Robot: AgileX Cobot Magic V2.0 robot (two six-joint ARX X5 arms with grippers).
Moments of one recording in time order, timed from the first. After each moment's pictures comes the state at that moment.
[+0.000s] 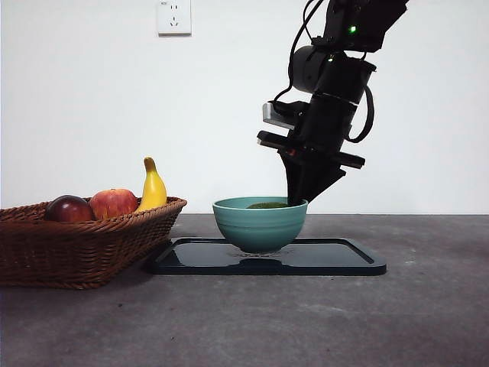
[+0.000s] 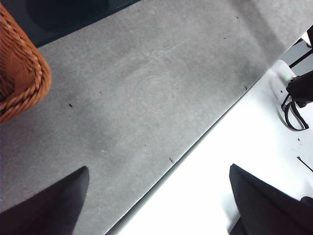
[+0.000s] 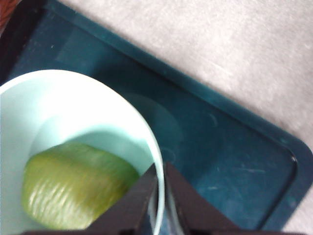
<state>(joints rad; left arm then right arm) -0.50 0.81 0.92 -1.02 0.47 -0.02 0.42 2.07 1.71 -0.78 -0.21 0.00</state>
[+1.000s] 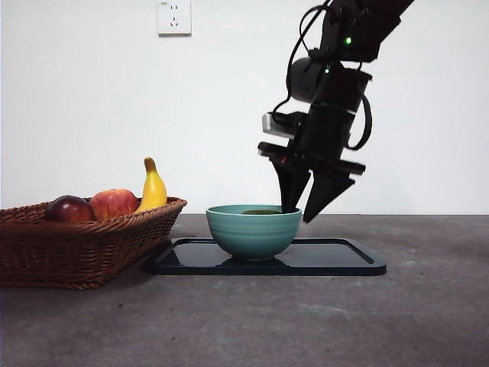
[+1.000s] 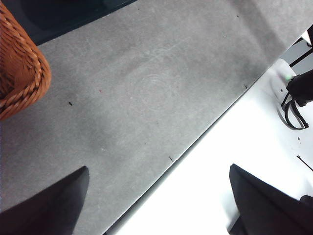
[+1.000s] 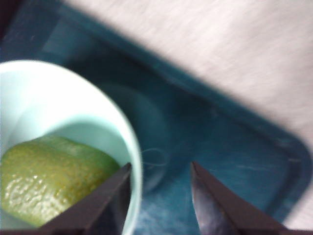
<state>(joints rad) -0.50 0.81 0.92 -1.03 0.47 -0.02 0.42 2.10 1.75 -0.83 -0.18 0.00</state>
